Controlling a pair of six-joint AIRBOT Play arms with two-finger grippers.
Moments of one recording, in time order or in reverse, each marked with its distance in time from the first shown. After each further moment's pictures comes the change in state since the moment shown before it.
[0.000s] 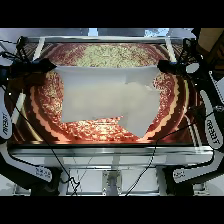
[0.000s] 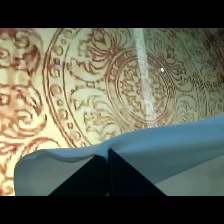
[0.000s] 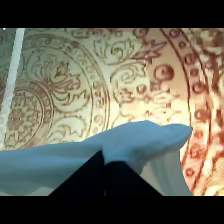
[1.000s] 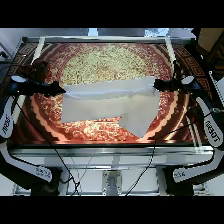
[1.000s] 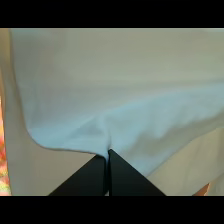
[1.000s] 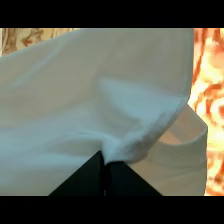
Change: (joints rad) left arm 0.011 -0.011 -0.283 0.039 -0.119 -0.030; right arm -0.030 -0.013 -0.196 0.012 0.093 -0.053
